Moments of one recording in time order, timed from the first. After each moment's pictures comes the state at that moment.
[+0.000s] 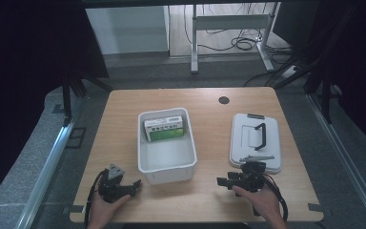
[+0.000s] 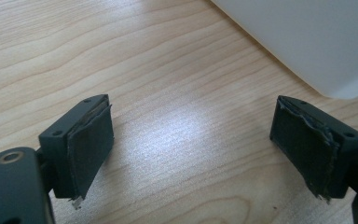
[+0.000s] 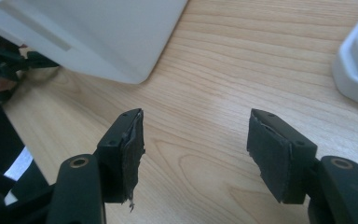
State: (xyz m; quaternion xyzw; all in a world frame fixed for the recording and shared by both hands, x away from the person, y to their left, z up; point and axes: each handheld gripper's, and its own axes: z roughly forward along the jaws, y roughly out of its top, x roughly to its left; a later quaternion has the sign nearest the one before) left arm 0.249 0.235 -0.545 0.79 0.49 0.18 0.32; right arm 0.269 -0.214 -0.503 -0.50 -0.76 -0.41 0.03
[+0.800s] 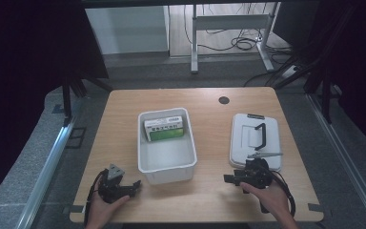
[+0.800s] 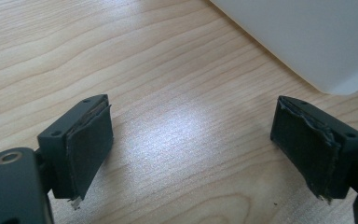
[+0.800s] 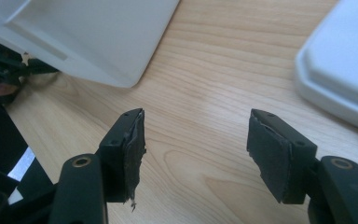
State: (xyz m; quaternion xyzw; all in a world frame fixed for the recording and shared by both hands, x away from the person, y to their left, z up) left arm 0.249 0.236 -0.545 0.79 0.48 0.18 0.32; right arm 0.275 -0.234 -0.493 -0.50 -0.76 -0.41 0.03
